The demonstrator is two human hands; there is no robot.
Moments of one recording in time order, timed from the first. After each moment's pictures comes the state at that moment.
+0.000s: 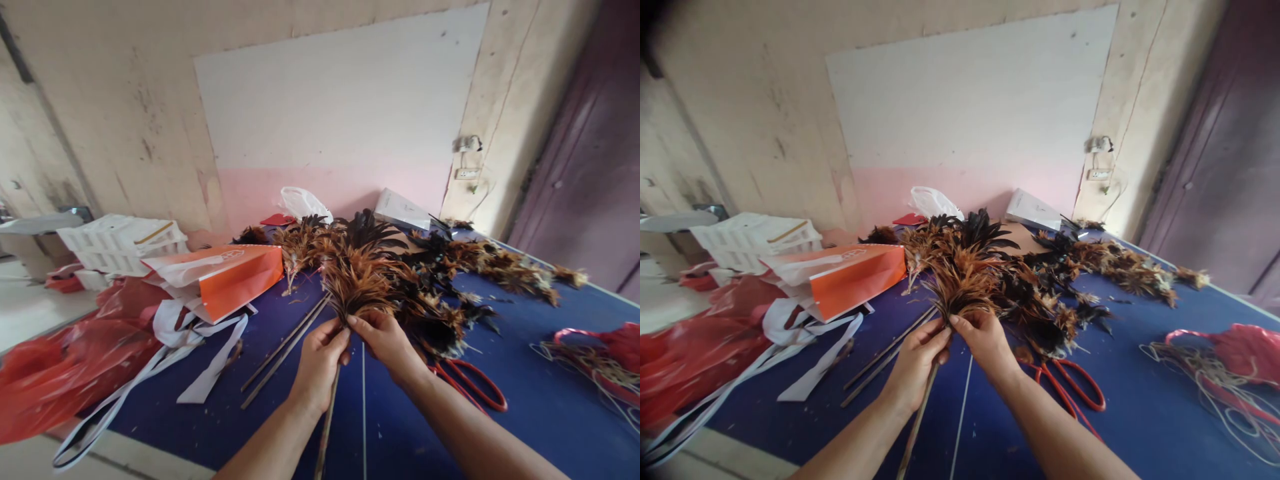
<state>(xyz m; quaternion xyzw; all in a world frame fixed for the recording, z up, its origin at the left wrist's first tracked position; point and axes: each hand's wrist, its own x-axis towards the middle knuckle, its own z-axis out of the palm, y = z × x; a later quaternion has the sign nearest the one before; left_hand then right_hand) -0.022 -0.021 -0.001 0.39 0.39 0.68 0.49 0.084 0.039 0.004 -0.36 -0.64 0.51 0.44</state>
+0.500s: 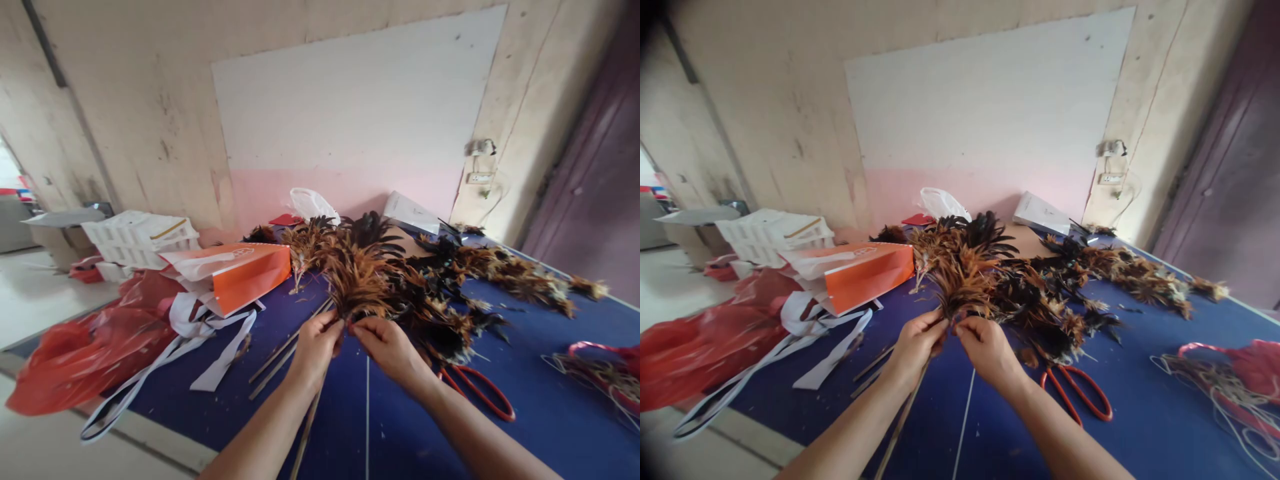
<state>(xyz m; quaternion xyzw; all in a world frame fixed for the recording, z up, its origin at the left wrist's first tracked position) -0.042 -0.013 0.003 0.39 0.43 0.67 0.45 0.092 0.030 0.005 -0.34 -0.78 0.39 0.36</state>
